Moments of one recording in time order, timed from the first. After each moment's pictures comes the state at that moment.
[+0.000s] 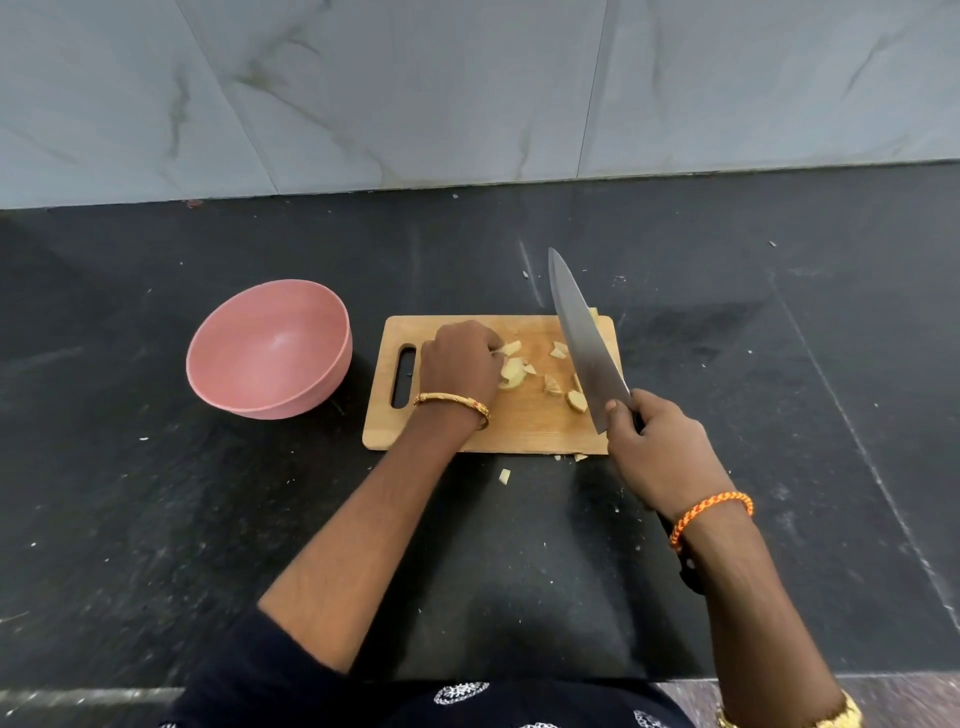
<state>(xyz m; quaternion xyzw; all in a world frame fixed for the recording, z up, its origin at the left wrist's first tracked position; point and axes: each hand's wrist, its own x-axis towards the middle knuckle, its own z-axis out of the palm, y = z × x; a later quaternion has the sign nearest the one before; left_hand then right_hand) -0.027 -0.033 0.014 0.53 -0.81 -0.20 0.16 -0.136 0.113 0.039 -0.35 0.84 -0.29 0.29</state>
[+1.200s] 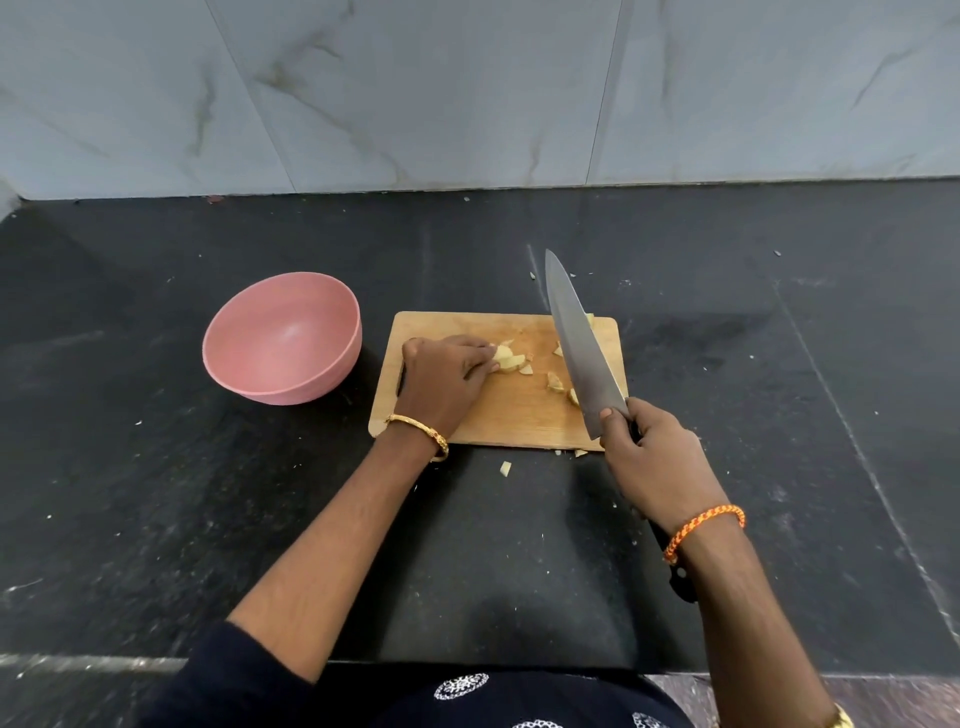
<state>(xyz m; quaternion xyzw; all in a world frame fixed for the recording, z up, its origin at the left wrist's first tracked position) 0.007 -0.029 -0.011 0.44 -0.83 -0.20 0.28 -0.130 0.122 0.036 -0.36 0.82 -0.31 0.31</state>
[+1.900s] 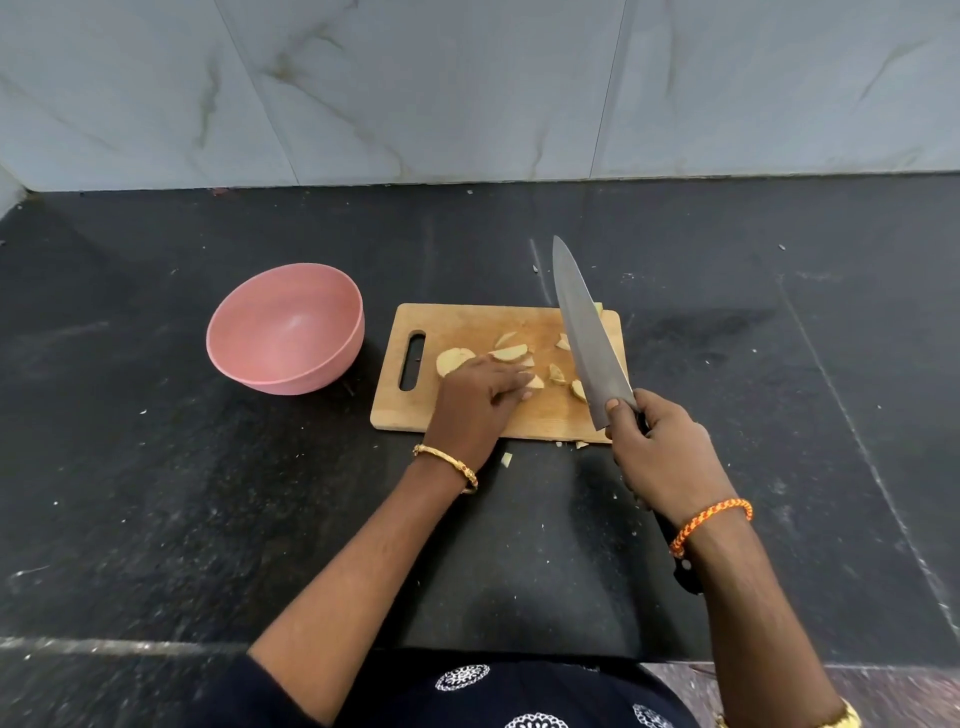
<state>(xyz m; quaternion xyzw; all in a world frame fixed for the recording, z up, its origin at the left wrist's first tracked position) -0.003 0.010 -0.019 0.39 -0.81 -0.28 0.33 -0.133 0.124 0.037 -0.36 0.82 -0.32 0.31</state>
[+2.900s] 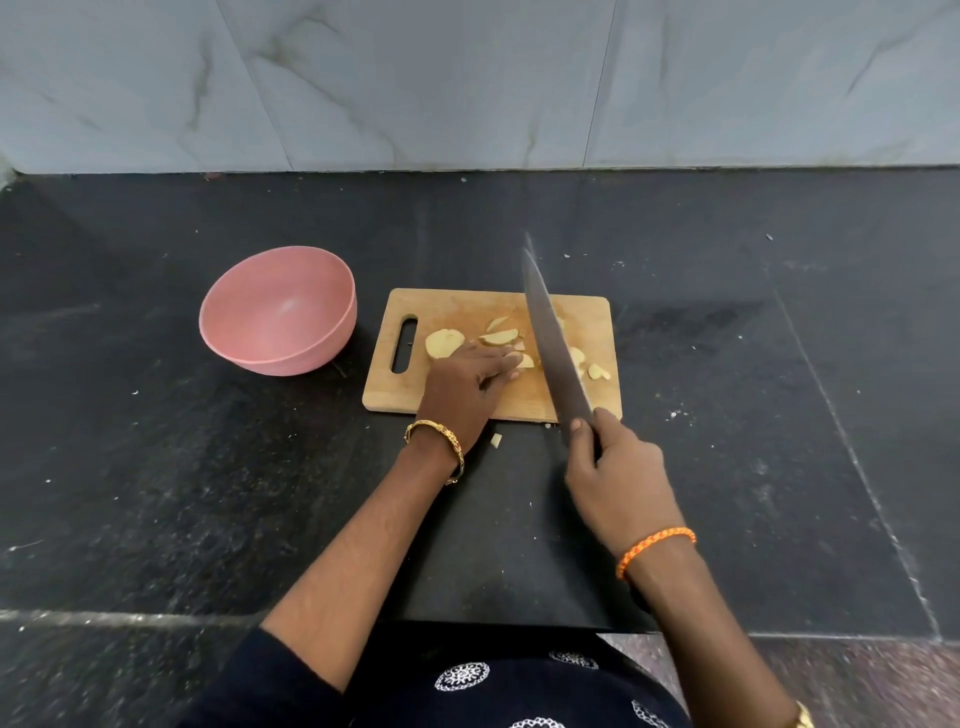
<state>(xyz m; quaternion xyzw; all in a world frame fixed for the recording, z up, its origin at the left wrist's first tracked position) -0.003 0.010 -0.031 0.38 -0.81 -0.26 0.36 -0.100 0.147 0.021 -0.39 0.82 -0.32 0.25</state>
